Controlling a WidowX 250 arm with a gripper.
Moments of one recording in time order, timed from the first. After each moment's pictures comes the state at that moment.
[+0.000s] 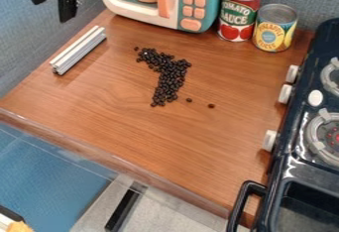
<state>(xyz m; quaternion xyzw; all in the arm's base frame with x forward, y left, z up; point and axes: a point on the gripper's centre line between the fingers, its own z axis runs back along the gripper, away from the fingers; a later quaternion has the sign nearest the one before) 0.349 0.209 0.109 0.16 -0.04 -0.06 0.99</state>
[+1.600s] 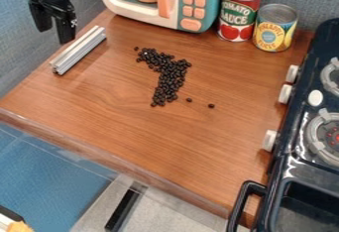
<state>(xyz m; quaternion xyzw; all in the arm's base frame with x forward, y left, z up) 0.353 0.226 0.056 0.05 0.00 -0.10 0.99</state>
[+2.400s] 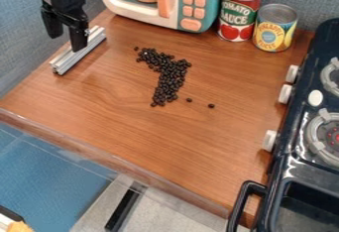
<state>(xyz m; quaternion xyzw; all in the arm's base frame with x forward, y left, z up) 0.362 0.212 0.042 0.07 -0.01 -0.09 0.99</state>
